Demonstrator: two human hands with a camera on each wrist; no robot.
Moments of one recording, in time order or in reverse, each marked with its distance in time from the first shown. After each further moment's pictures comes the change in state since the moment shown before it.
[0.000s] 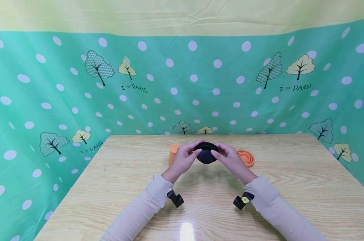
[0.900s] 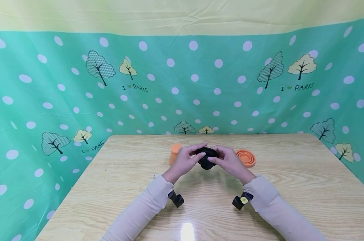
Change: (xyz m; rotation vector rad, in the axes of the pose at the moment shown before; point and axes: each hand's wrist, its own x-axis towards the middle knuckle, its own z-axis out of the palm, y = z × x) left_hand 0.003 -0.029 0.000 0.104 -0.043 0.065; right_hand 0.000 -0.005 0.006 -0.138 -0.070 -0.015
